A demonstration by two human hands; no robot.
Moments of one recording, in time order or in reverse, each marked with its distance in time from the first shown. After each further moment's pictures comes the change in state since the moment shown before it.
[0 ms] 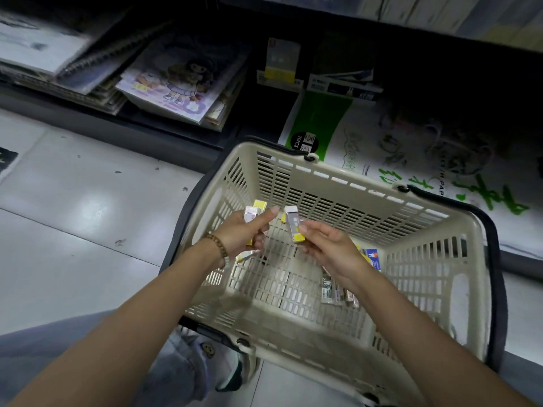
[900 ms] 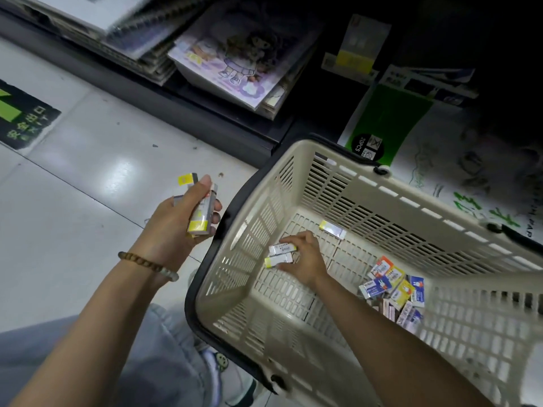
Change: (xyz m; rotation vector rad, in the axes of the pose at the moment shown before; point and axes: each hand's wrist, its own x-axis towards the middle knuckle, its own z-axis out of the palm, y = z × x) left_hand -0.064 0.021 -0.090 -0.360 0.506 0.166; right_hand 0.101 0.104 0.044 -1.057 -0.125 -0.197
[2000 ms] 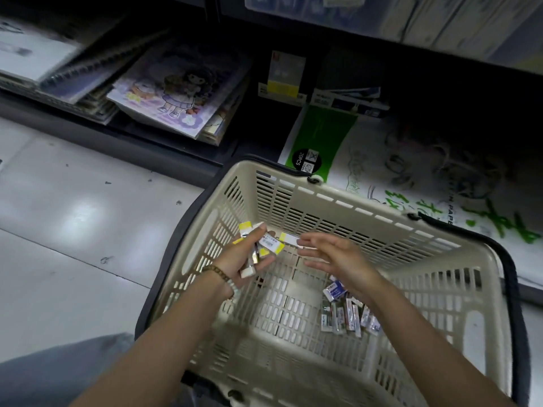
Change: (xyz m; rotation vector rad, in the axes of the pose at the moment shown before) left_hand 0.030 -0.086 0.106 -0.089 -0.287 -0.392; right_hand -0.073 -0.031 -0.141 0.778 0.032 0.242
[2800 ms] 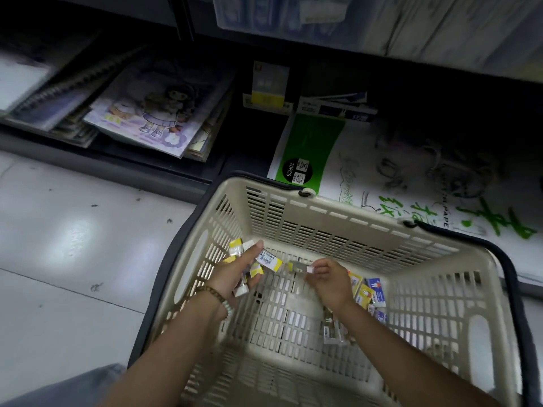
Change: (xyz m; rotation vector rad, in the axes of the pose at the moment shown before) left_hand 0.014 0.001 -0.010 0.081 0.107 -0.042; right_hand 0.051 0.083 -0.005 -0.179 0.427 -0.026
